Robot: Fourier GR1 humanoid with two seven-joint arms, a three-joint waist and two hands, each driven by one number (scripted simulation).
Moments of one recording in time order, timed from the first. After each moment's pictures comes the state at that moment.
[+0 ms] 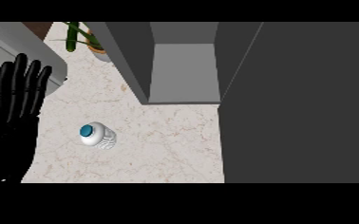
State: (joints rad) left arm -0.01 0.14 0.02 -2.10 0.03 -0.03 -0.01; right arm -0.01 -0.08 0.02 -2.10 0.00 -0.04 0.00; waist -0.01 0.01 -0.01
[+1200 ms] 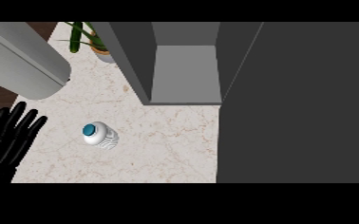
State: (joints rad) left arm 0.30 0.21 0.14 -2.23 0.41 -0.27 0.22; right arm 0.46 -0.09 0.13 -2.42 -0.20 0.13 0.18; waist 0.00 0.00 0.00
